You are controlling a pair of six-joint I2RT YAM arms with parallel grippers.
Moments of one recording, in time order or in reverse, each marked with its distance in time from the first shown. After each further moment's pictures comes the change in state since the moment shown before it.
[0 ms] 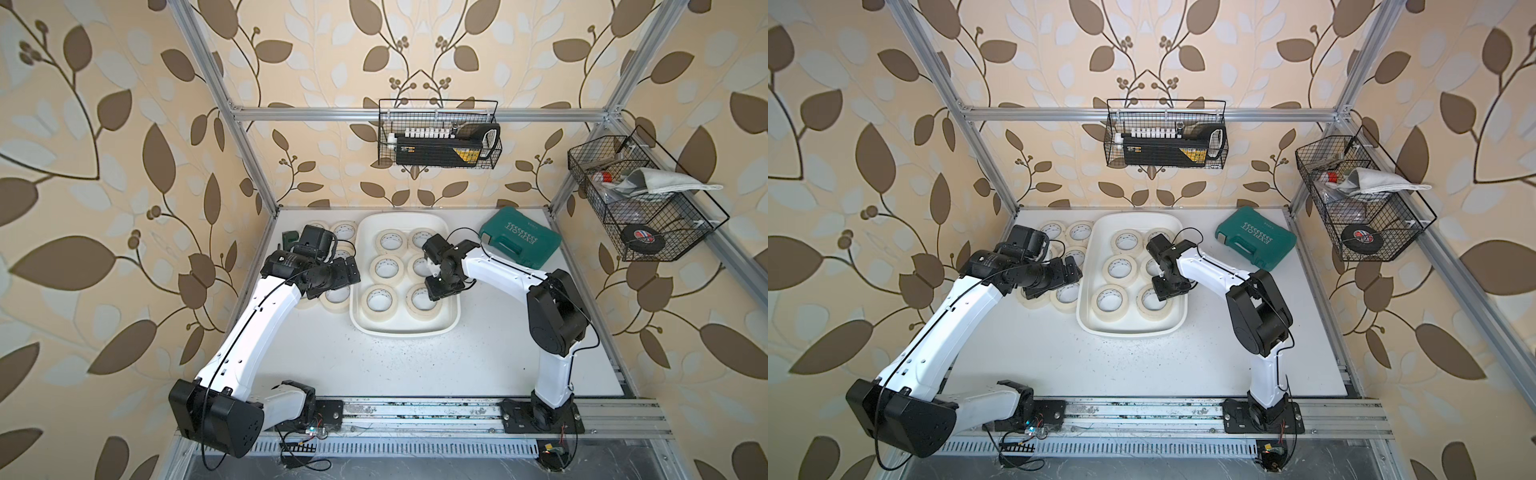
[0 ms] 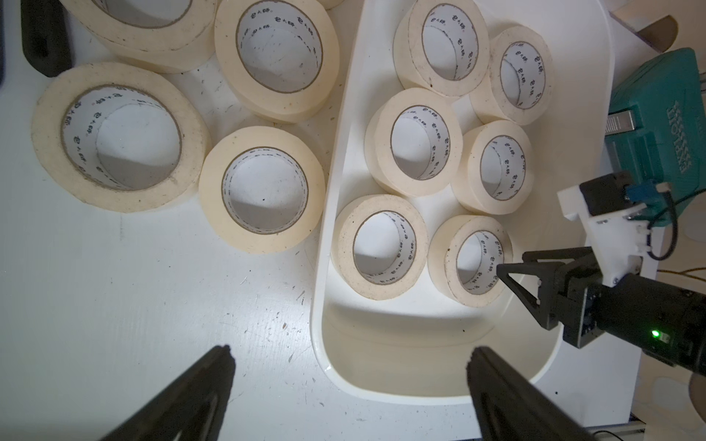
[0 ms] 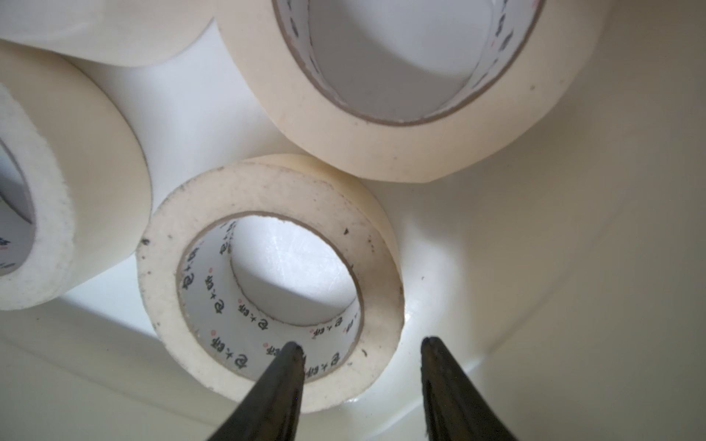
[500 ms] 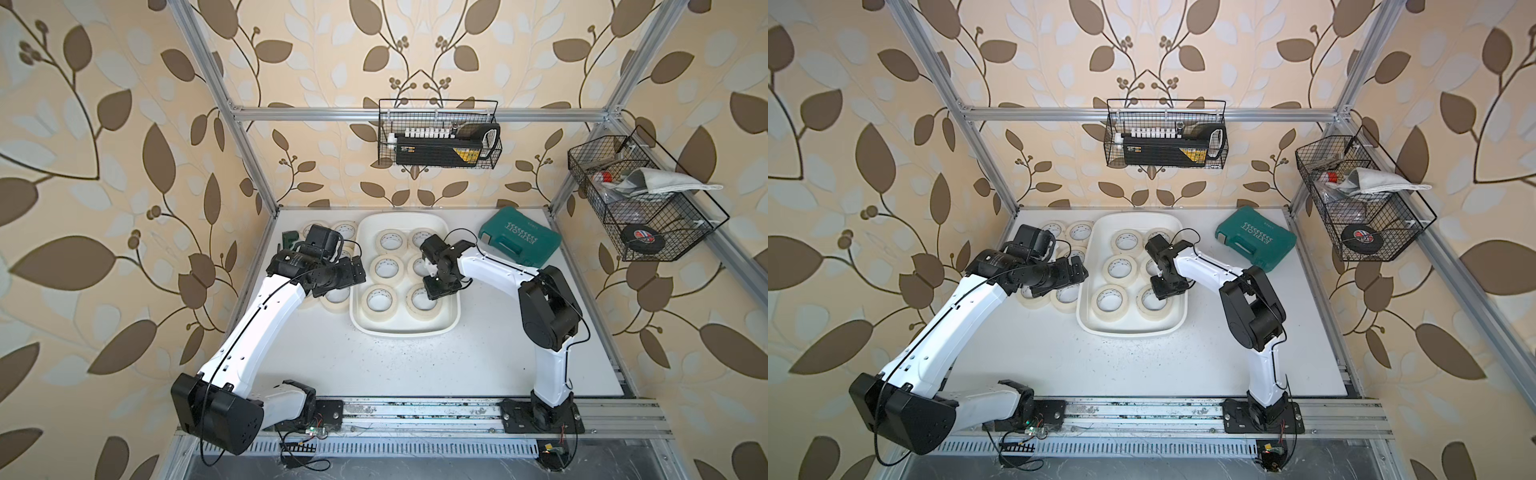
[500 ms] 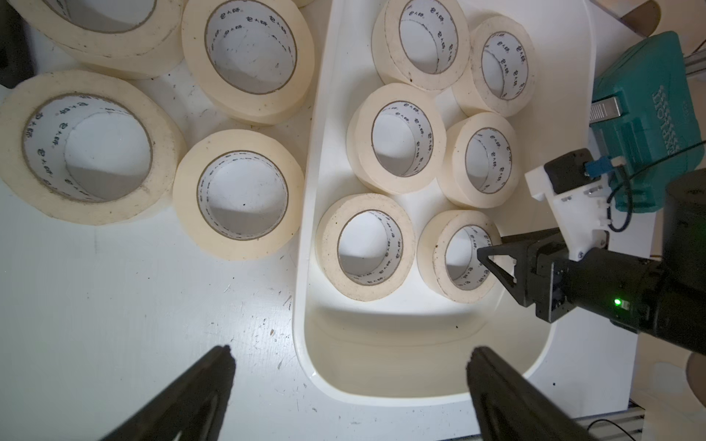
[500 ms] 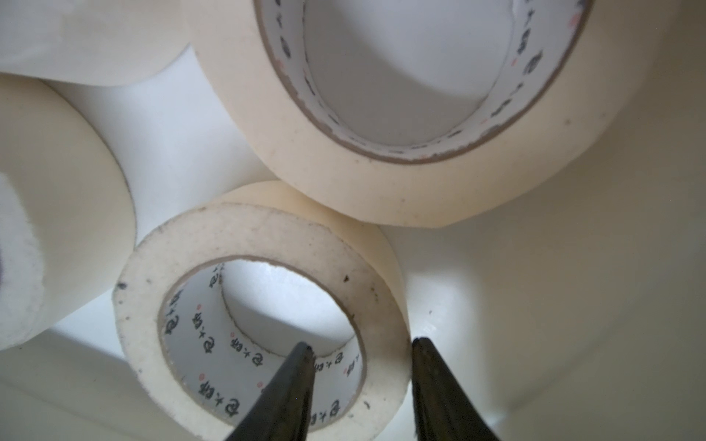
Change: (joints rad) left arm -0.045 0.018 0.000 0.032 0.003 -0.002; right arm -0.008 0.054 0.018 0.024 -0.011 0.001
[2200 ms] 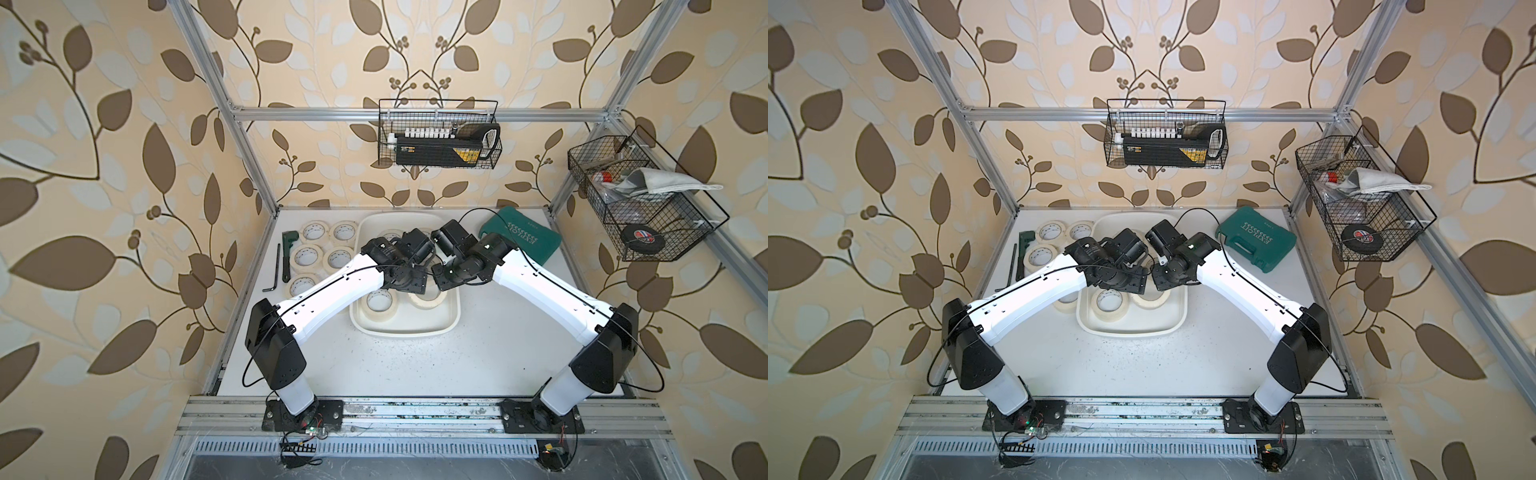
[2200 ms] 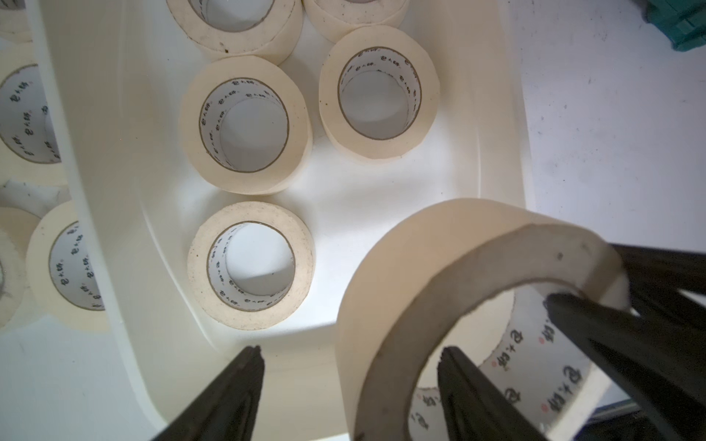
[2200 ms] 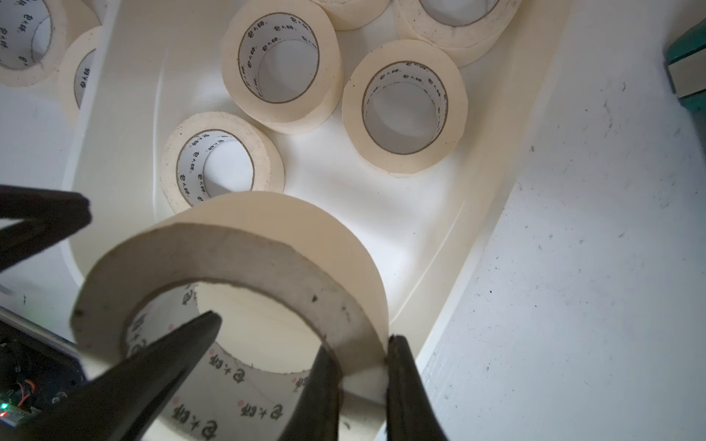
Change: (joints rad) left arm -0.503 0.436 0.345 -0.044 -0.269 -0.034; right arm 0.111 -0.365 0.067 -0.176 0.110 0.064
